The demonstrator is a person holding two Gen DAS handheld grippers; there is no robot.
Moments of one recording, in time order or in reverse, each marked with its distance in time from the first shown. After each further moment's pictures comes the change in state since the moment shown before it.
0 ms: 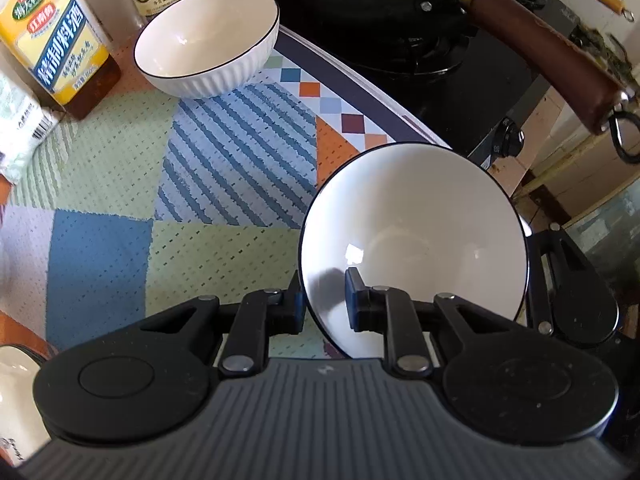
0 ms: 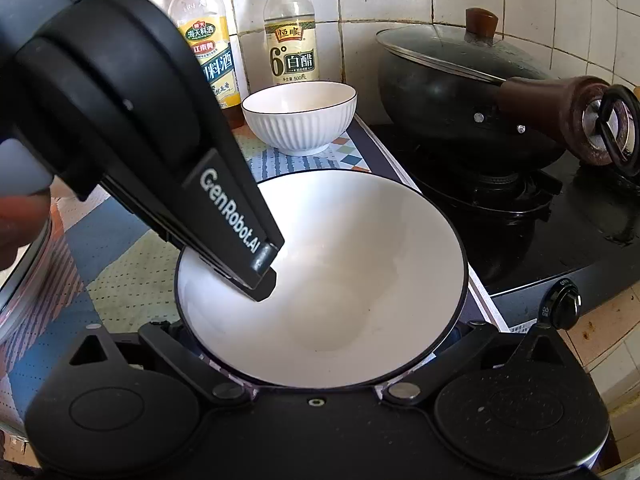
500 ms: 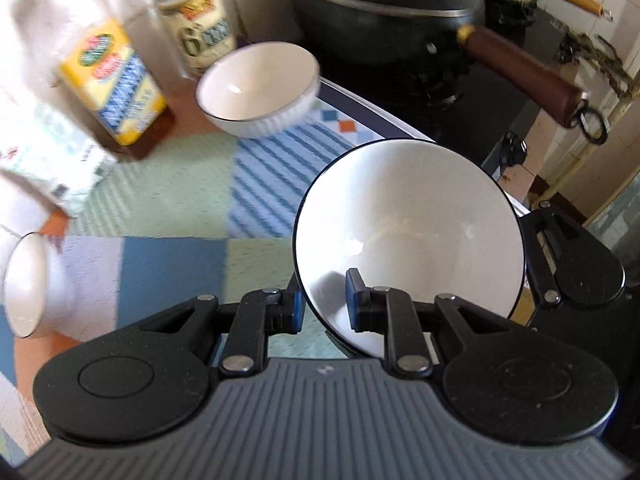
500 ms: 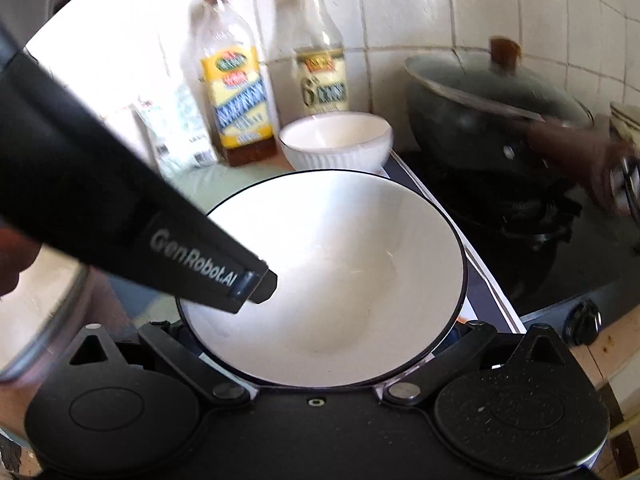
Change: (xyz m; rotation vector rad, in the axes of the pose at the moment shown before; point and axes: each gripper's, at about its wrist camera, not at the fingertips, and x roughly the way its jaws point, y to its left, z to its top) left arm -0.060 0.027 -0.022 0.062 -0.137 0.070; right arm -0.017 0.026 0.022 -0.003 -0.064 0.071
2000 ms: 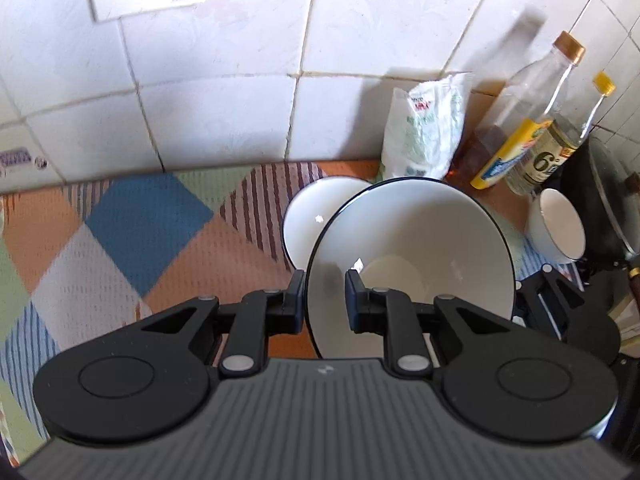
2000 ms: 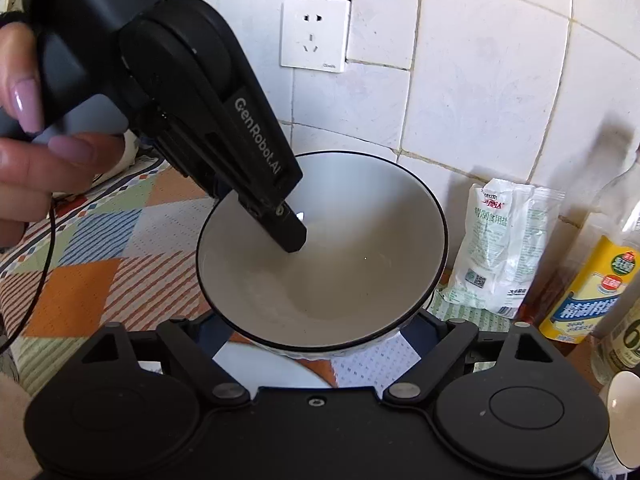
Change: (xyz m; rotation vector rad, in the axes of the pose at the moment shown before) left arm -0.063 0.325 -0.109 -0.633 -0.107 0.051; right arm 0.078 0.254 0.103 -0.545 0.044 0.385
